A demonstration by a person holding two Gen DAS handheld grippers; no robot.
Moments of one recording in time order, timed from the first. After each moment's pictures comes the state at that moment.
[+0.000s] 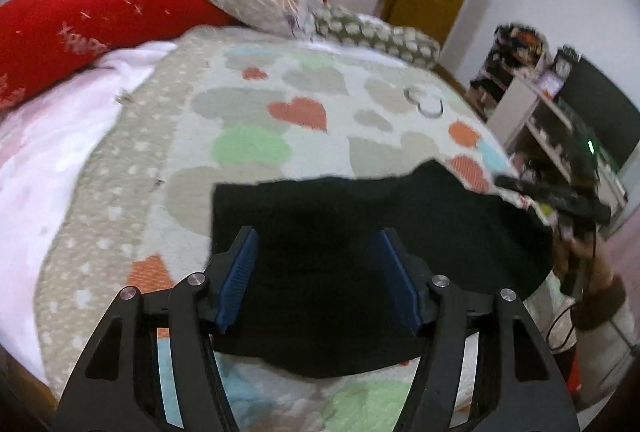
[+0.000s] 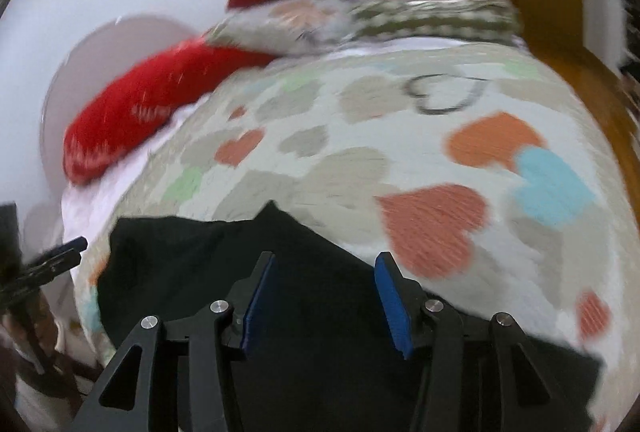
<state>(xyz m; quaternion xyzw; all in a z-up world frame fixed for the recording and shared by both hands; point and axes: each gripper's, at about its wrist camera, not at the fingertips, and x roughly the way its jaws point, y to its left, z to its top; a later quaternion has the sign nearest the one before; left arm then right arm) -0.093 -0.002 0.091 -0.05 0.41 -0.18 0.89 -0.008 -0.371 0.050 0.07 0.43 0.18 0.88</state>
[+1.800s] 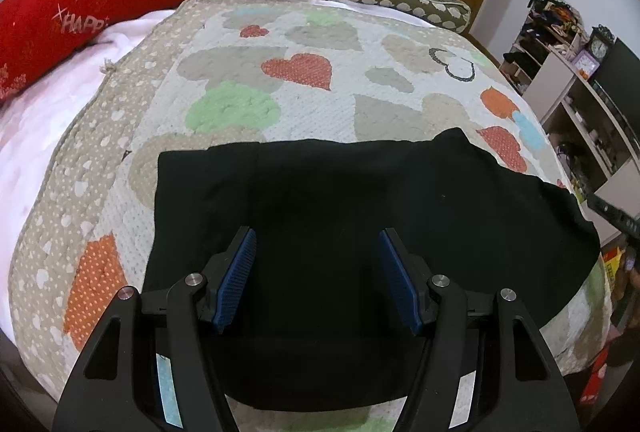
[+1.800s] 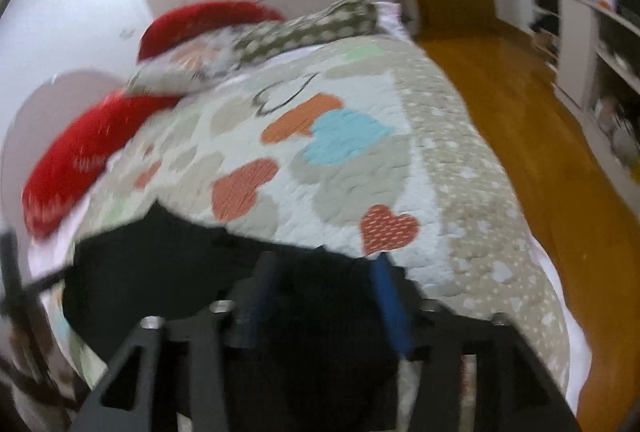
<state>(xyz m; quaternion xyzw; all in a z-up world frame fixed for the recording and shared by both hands) -0.074 -0.056 0.058 -0.03 0.46 -0.13 0.88 -0.100 -0.524 0.048 0.13 0.41 0.04 0.90</state>
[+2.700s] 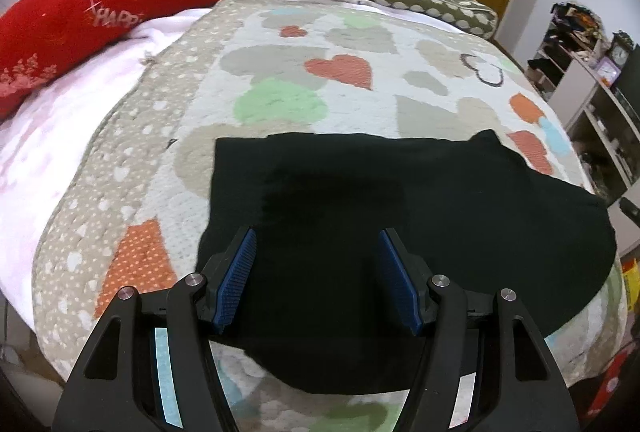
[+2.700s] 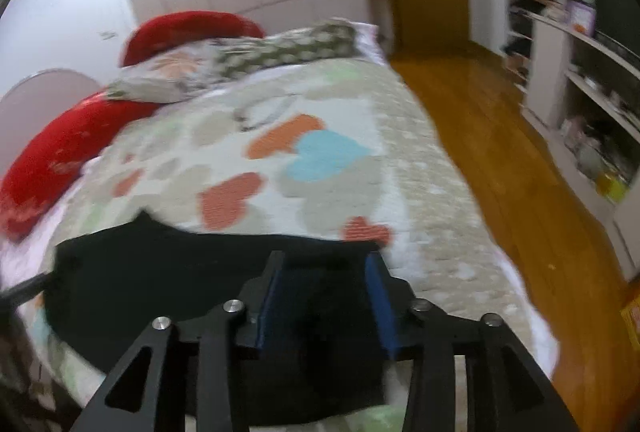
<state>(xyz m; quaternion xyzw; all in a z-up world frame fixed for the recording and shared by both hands) -0.082 -0.029 0.056 -0.02 0.45 -0.07 0.89 -0.125 -0.508 0.073 0.11 0.38 -0.01 0.92</state>
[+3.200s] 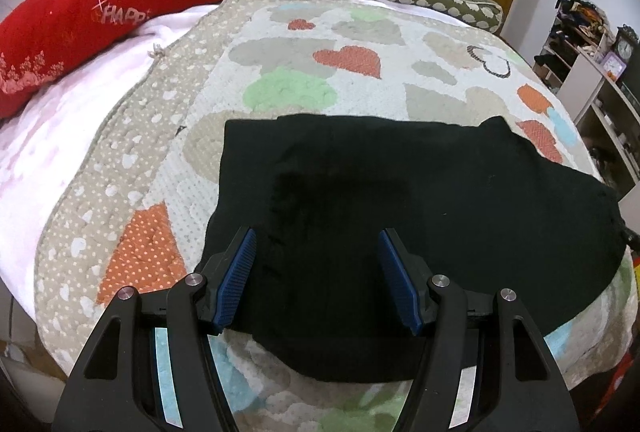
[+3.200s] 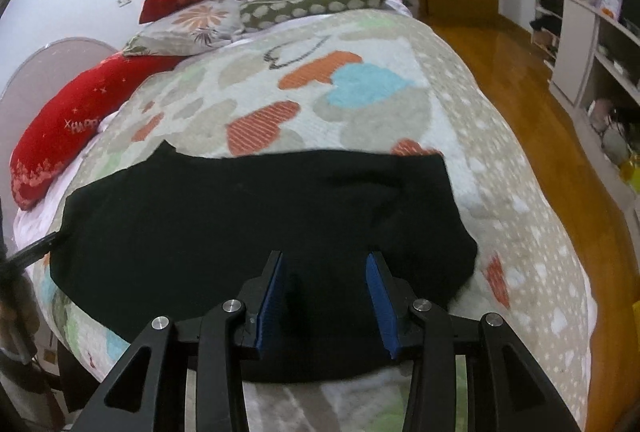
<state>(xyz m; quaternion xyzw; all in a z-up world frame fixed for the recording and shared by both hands) -0.089 -0.028 0.044 -0.01 0.45 -0.06 0.89 -0.137 -0.490 0.028 0.12 0.44 0.02 0.89</state>
